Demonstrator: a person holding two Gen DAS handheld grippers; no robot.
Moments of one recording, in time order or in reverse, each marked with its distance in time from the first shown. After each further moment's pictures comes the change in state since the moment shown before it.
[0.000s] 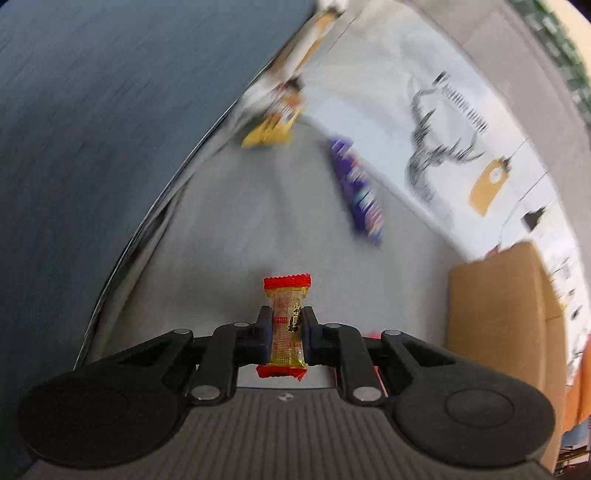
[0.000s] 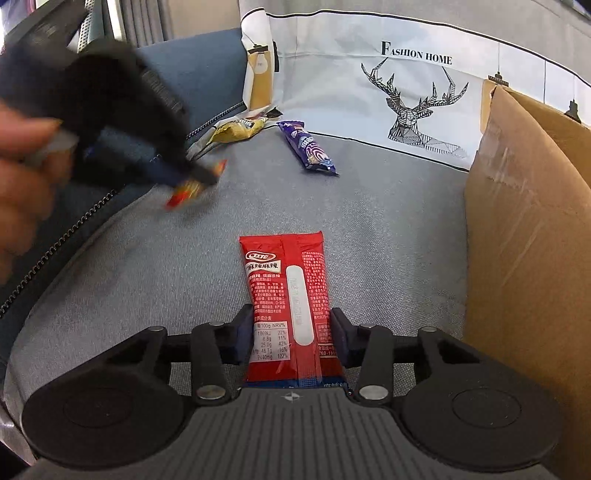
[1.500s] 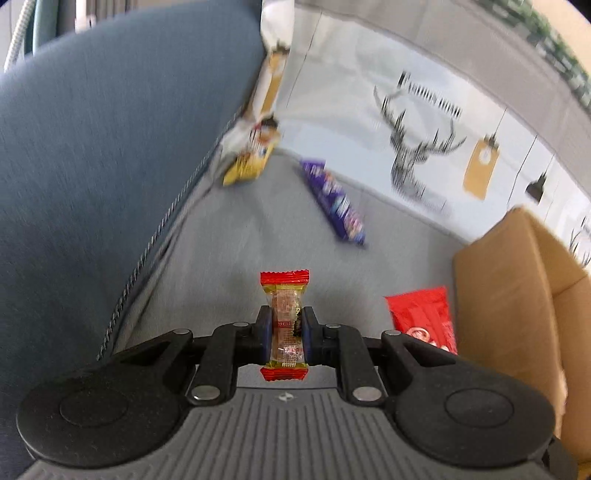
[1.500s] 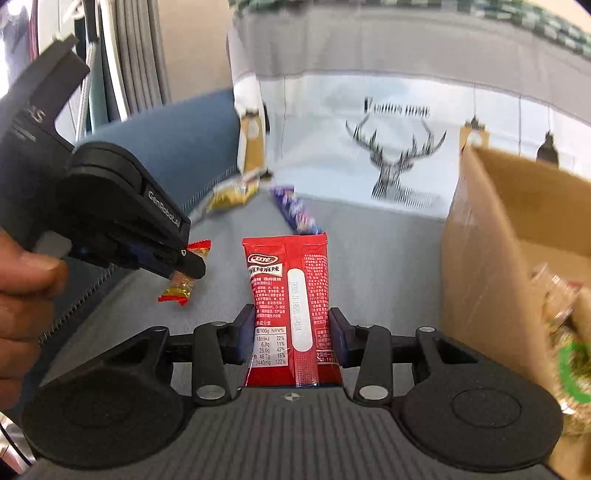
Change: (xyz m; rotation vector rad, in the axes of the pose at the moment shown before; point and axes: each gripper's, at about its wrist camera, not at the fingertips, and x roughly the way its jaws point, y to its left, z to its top) left arm -0.041 -0.049 -0.025 0.174 -0.183 0.111; right arm -0.042 -0.005 0.013 0.040 -0.185 -0.009
